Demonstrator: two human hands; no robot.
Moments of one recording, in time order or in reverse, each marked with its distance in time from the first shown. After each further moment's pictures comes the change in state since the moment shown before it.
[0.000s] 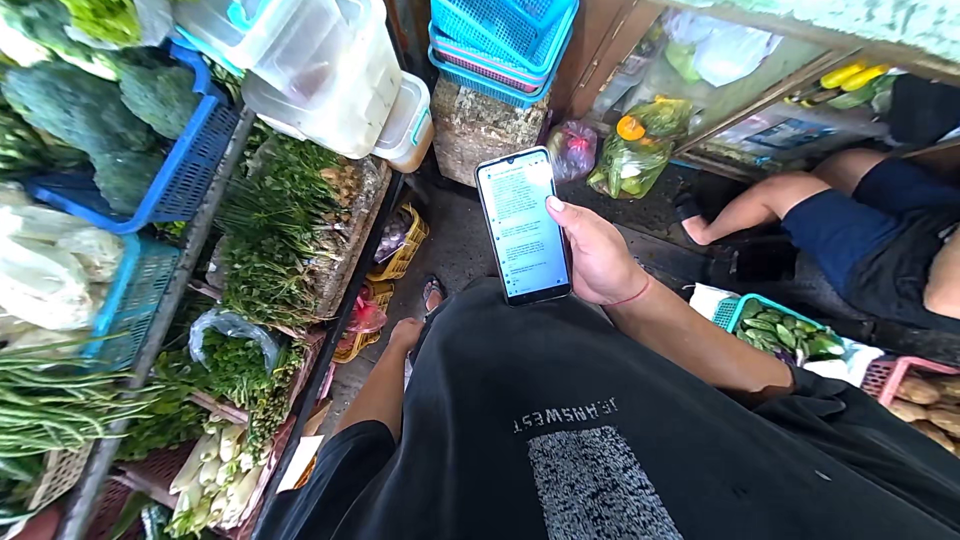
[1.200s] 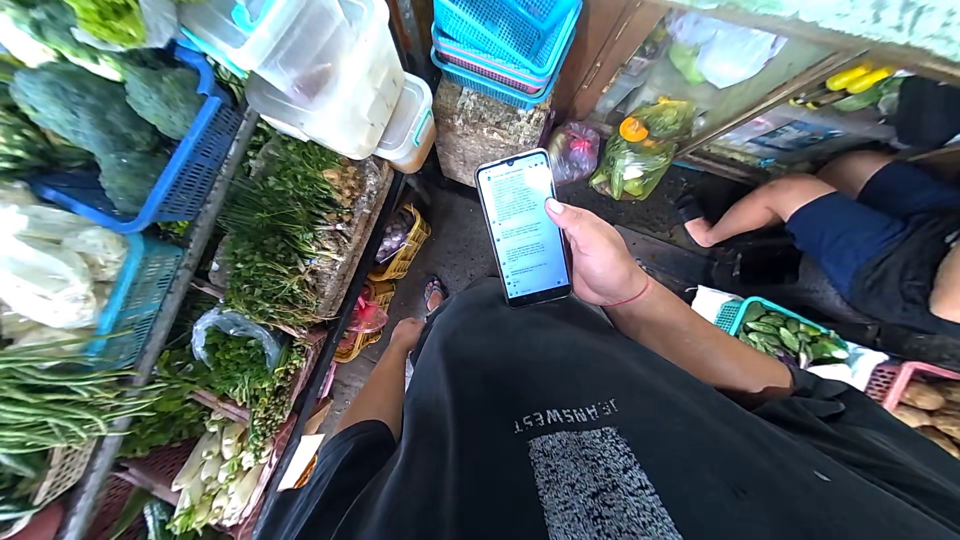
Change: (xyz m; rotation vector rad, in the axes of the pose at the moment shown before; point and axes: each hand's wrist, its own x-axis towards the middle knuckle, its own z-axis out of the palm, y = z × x) left_hand 0.011 -0.005 0.003 0.000 0.005 0.006; right_hand 0.003 0.001 -0.002 0.004 -0.010 -0.003
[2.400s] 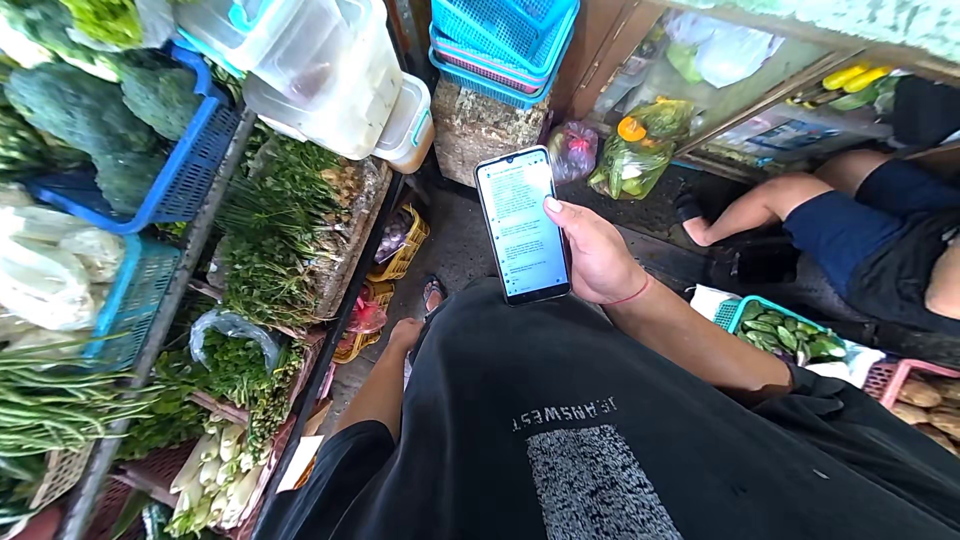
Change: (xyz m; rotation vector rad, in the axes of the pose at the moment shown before) left_hand -0.001 0.002 -0.001 -0.001 -0.010 -0.030; right_hand 0.000 -0.003 0.000 -0.002 0.007 0.000
